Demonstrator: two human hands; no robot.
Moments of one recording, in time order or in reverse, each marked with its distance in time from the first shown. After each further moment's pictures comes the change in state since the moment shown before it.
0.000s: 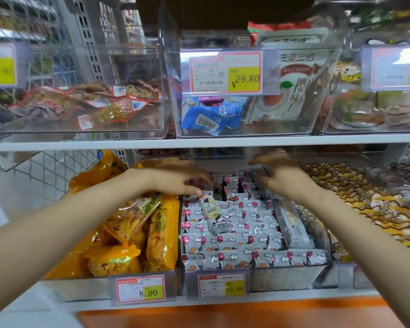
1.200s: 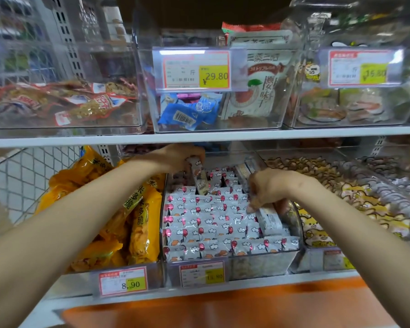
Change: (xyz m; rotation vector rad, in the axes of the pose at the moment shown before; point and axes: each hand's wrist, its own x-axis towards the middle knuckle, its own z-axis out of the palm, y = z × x) left_hand 0.050 0.002 -0.008 -0.128 0.246 -0.041; right_hand -0.025 -0.023 -0.033 -0.108 -0.676 0.358
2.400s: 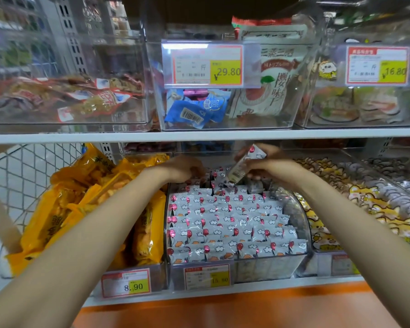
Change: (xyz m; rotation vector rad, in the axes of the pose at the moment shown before) left_hand 0.007 -0.009 0.029 -0.104 -0.068 -0.123; right_hand 0.045 0.016 -0.002 1.105 0.291 -0.400
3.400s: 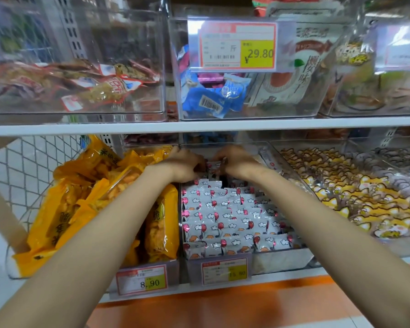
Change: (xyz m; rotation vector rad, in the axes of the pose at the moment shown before) left_hand -0.007 -0.009 0.005 0.390 0.037 0.022; right_hand 0.049 0.005 0.081 -0.829 0.004 -0.046
